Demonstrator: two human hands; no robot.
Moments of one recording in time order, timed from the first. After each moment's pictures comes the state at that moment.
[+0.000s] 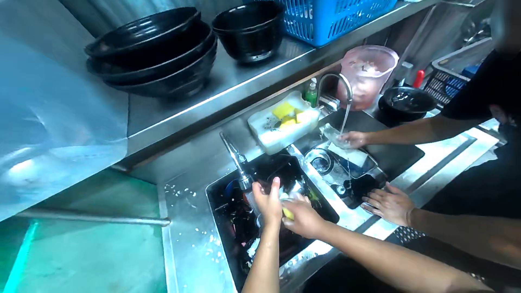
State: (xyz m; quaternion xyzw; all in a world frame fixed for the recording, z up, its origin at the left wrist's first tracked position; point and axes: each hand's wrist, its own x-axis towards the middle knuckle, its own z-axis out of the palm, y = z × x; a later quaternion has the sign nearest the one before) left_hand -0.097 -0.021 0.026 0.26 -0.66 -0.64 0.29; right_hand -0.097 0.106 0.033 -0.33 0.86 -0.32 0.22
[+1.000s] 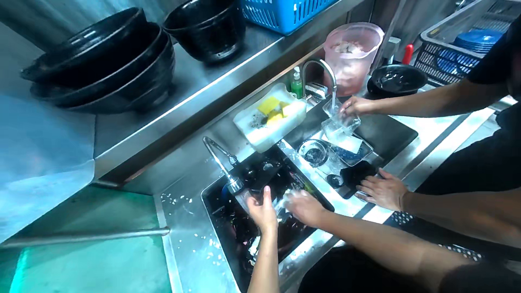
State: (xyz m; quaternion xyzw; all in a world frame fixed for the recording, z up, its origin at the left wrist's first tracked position) left_hand -0.081 -0.006 0.002 0.35 -0.70 -0.57 0.26; right_hand -0.116 0.140 -0.029 -0.43 0.87 -0.17 0.15
